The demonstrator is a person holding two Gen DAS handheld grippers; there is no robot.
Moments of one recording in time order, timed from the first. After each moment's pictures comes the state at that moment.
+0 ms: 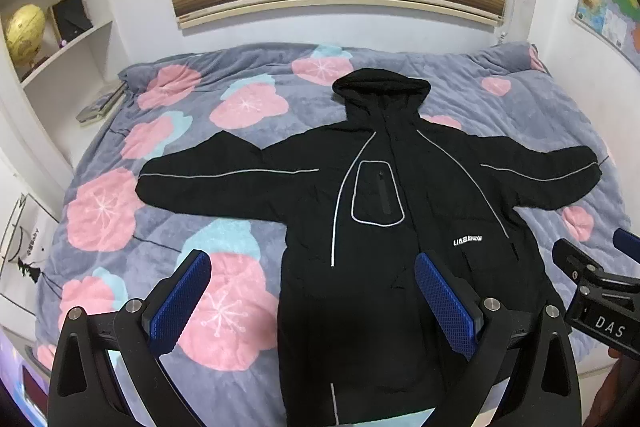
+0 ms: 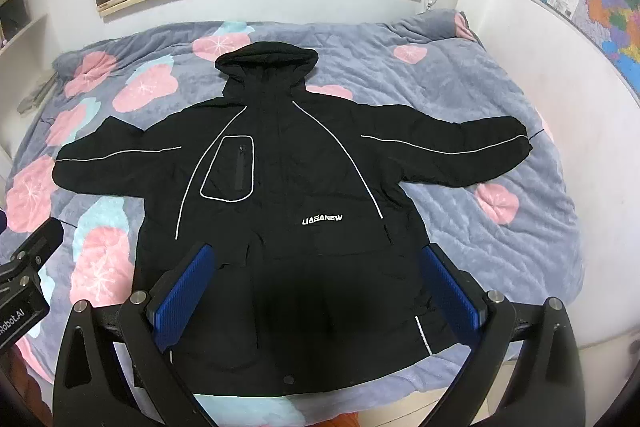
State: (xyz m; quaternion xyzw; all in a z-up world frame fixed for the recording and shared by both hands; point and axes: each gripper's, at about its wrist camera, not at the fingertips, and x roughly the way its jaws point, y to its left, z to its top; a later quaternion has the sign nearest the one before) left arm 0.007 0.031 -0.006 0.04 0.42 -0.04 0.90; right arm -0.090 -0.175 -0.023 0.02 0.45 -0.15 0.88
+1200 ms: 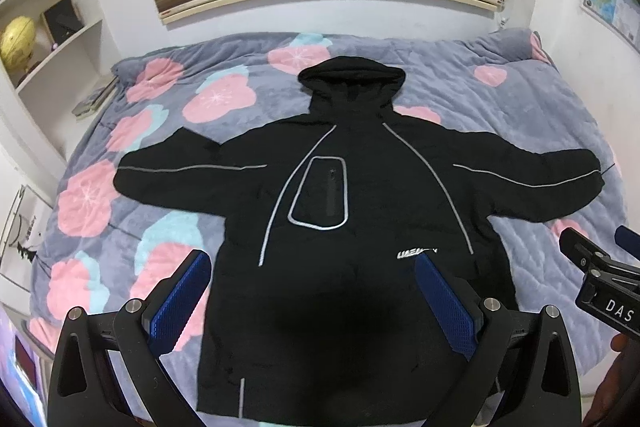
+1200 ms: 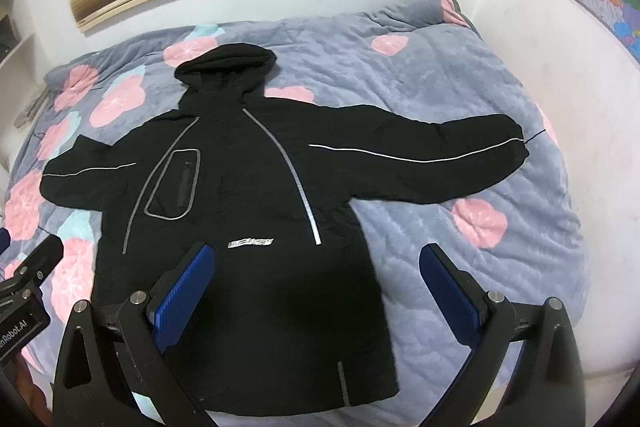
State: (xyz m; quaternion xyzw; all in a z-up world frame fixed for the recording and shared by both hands) left arm 0.021 -0.113 -0.004 0.05 0.45 -0.01 0.89; right arm -0.064 -0.339 -0.030 0.04 0.46 -0.12 0.88
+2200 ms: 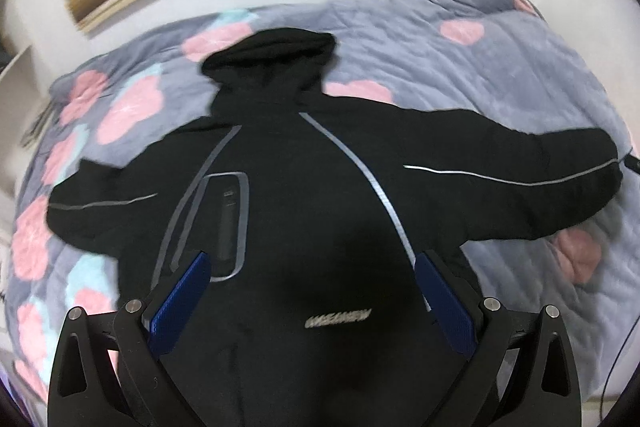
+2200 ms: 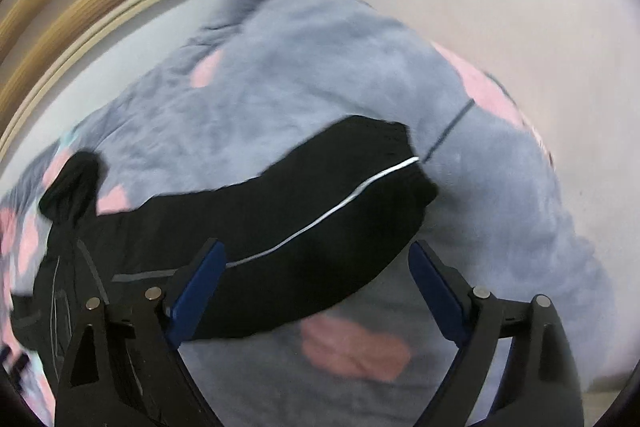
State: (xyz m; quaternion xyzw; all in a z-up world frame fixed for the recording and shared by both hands) left arm 0.155 -0.275 -0.103 0.08 0.50 -0.07 0.86; right arm 0.021 -0.756 -0.134 0.21 0.42 -0.24 0.85
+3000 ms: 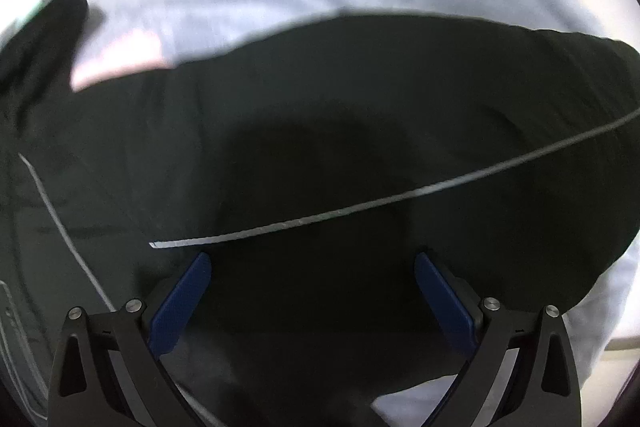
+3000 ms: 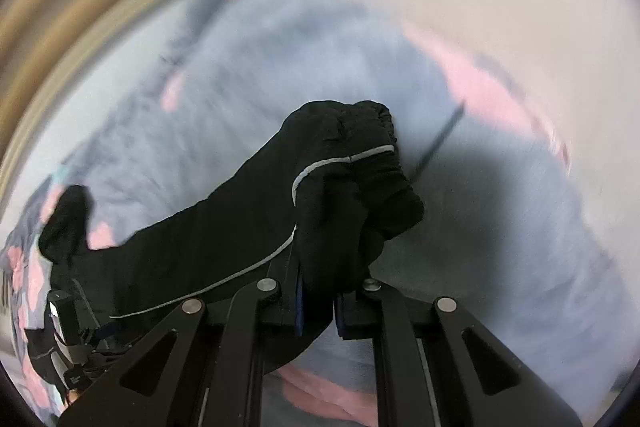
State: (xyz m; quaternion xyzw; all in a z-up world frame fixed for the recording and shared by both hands) left arm 0.272 -0.469 -0.280 0.11 0.59 -0.25 0.76; right arm 0.043 -0.817 -0.175 0.26 0.44 -0.24 0.83
